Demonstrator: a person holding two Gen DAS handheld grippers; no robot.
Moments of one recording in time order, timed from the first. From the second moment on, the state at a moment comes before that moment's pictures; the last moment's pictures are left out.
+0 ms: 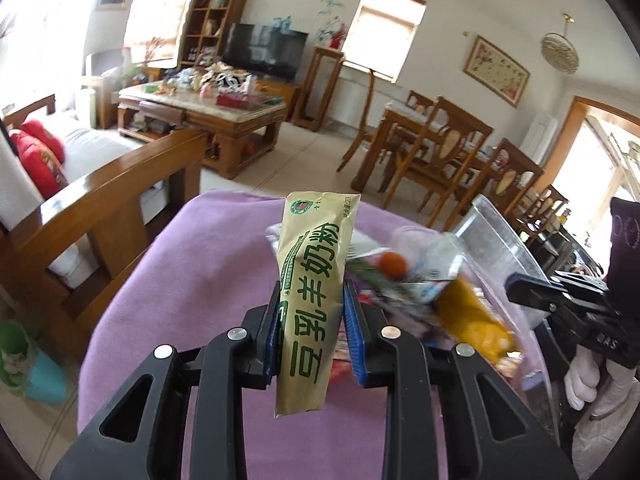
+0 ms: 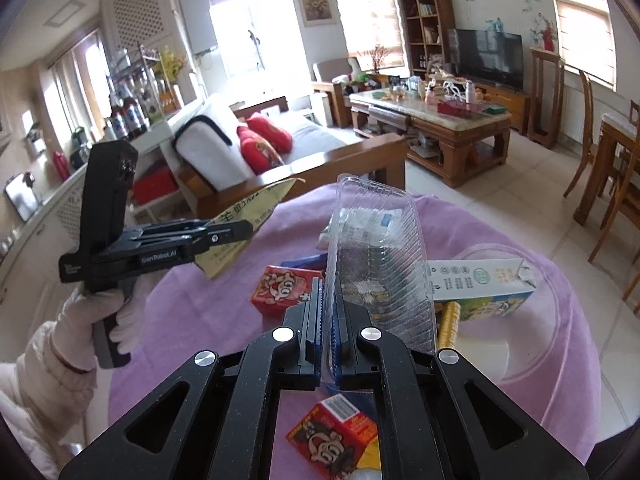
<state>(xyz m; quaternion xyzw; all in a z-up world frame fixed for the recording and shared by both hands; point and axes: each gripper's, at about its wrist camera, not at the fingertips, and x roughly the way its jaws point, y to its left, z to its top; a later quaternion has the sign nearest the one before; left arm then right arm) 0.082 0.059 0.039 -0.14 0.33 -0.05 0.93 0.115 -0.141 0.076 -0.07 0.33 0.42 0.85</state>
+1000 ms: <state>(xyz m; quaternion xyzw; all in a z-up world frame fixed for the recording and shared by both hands) 0.180 -0.439 0.003 -0.01 0.46 -0.37 0.81 0.008 -0.623 -0.024 0.19 0.33 0.10 0.92</state>
